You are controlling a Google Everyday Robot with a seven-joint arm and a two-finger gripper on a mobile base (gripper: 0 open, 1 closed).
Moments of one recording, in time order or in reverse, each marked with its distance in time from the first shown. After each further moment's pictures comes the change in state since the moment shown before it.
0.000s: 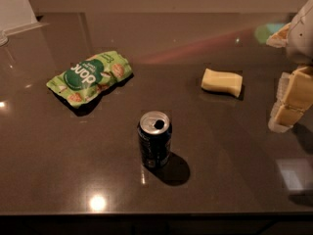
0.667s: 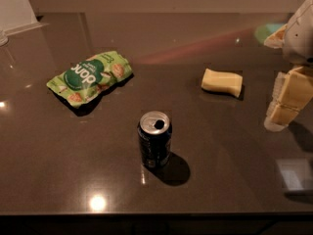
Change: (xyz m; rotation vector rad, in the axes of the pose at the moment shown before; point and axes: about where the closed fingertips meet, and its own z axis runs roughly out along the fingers) arm -0.003 -0.003 0.005 -0.005 -0.008 0.011
